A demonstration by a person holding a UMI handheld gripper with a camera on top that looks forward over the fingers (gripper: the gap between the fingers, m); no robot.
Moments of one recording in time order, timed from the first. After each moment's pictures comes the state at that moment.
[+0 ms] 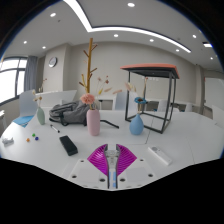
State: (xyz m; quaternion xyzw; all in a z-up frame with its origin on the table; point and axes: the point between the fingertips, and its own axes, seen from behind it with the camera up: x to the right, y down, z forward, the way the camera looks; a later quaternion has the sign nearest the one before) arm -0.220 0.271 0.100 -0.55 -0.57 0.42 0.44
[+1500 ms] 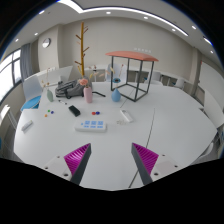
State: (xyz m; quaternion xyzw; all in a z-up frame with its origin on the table) arm 0.109 0.363 0.218 -0.64 -0.63 0.29 0.32
